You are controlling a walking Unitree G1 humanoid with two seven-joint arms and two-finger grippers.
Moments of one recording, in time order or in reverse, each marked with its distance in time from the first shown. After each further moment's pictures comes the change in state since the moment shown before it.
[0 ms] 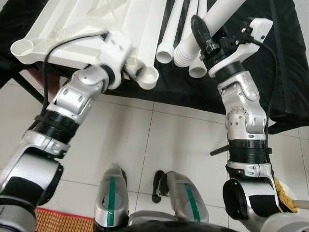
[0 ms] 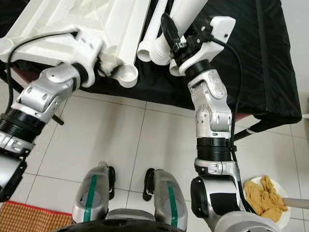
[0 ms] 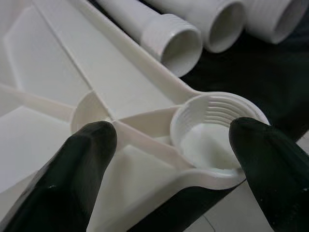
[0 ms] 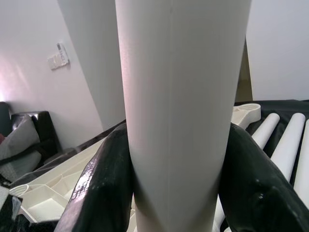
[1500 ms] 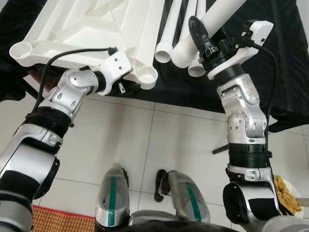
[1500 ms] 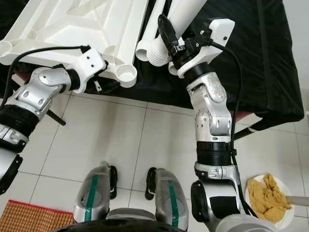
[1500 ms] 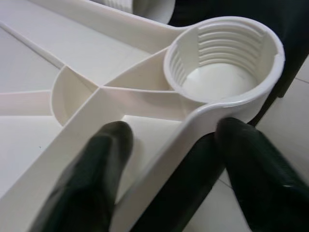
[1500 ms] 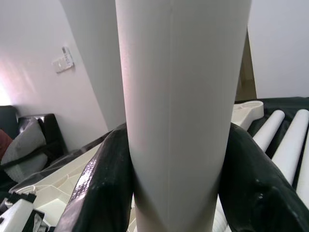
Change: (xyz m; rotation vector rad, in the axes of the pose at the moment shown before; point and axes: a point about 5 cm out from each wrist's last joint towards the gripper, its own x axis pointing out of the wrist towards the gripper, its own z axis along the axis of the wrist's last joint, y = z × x) left arm 0.001 0.020 -0.022 0.202 0.067 -0.166; right arm -0.006 0.005 -0.001 0.008 -0.003 0.019
